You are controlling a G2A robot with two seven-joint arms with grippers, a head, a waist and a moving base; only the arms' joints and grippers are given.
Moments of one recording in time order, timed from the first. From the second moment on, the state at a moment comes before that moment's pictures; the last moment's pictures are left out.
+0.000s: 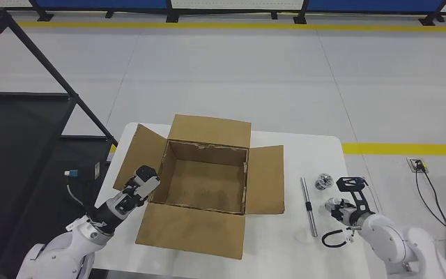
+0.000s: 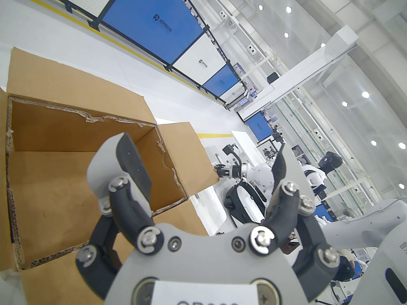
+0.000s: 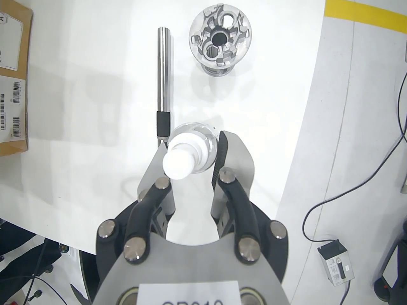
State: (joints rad) left arm 1.43 -1.04 -1.67 -2.00 -0.02 -0.37 -0.53; right arm -1.28 -0.98 1.54 -1.74 -0.88 0.05 0.92
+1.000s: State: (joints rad) left arm 1.56 -1.05 -1.89 -2.00 -0.06 -0.40 -0.38; right arm -0.82 -1.01 1.26 -2.03 -0.77 0.15 1.08
